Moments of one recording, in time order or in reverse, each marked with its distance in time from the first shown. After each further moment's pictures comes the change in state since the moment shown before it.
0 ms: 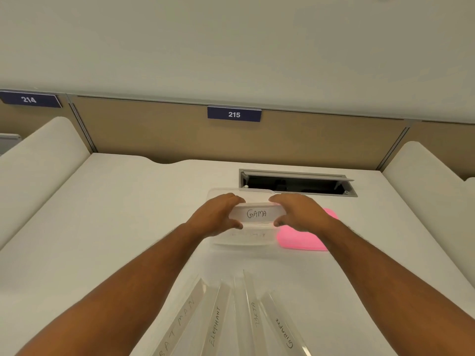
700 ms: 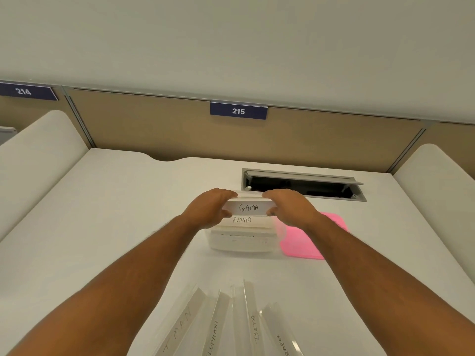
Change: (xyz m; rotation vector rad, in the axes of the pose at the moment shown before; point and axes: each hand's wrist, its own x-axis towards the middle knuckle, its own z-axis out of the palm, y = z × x) left_hand 0.031 -0.042 0.001 0.078 -0.017 -0.115; right_hand 0.059 -0.004 0.012 -0.038 -0.011 -0.039
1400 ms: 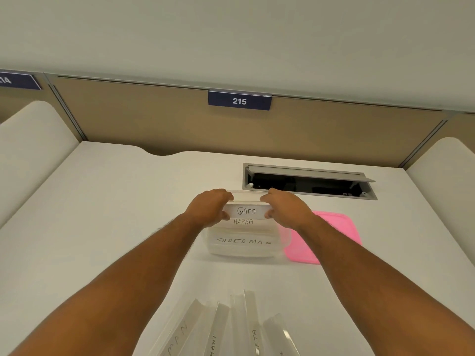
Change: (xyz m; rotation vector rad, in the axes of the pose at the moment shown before) left_hand 0.038 -0.022 0.026 0.110 -0.145 -0.083; right_hand 0.046 0.018 0.039 -0.017 -0.093 -0.025
